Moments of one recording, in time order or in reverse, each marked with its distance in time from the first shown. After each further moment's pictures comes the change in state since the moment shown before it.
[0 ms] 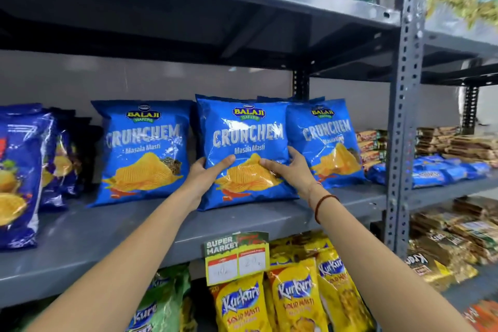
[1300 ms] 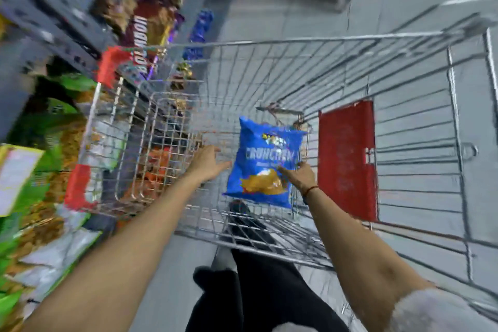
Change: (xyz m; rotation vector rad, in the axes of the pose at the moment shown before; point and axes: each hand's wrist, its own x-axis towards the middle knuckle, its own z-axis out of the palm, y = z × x) left_hand -0.371 -0.458 0.381 0.808 -1.422 -0.394; right_hand -0.662 0.360 -0.237 -0.211 0.935 1.587
